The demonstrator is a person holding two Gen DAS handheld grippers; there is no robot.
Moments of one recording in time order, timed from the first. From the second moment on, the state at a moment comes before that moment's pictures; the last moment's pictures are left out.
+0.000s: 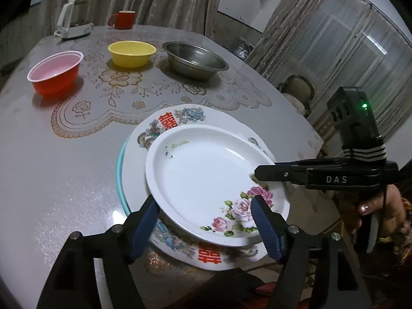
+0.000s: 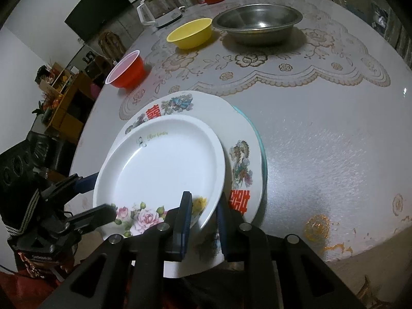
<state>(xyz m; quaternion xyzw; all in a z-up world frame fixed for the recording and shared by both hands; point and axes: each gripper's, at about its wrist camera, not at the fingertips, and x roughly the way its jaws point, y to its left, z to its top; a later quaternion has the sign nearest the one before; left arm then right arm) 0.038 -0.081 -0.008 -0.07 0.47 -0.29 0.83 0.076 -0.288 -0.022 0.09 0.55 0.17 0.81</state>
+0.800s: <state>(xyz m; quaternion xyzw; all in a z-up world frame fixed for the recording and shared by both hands) 0.030 -0.075 0.004 -0.07 0.47 -0.29 0.83 0.074 -0.284 -0.014 0.04 0.53 0.15 0.83</state>
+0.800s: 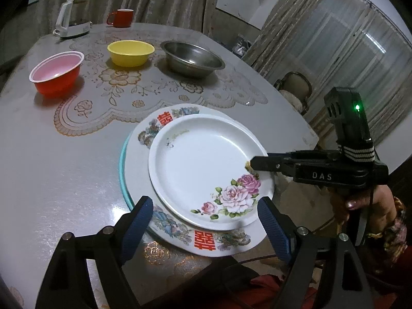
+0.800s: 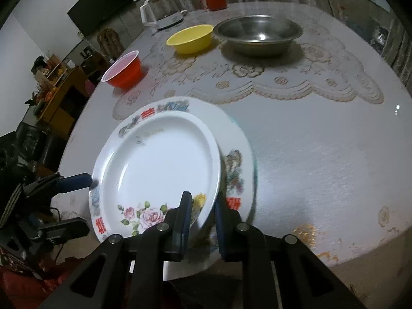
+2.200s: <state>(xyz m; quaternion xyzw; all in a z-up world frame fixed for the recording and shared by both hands) 0.054 -0.057 0.005 -0.05 0.46 -0.18 0.87 0.052 -0.299 0.000 0.08 0.50 0.14 0.85</state>
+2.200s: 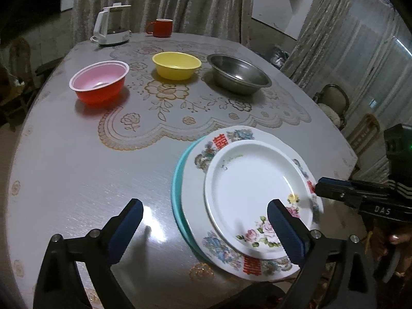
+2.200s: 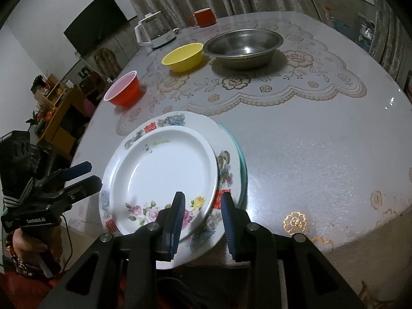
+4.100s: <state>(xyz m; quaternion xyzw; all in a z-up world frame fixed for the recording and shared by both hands) 0.241 -0.125 0.025 -0.06 0.46 -0.17 0.87 0.236 -0.380 0.000 0.15 0.41 0.05 0.90</state>
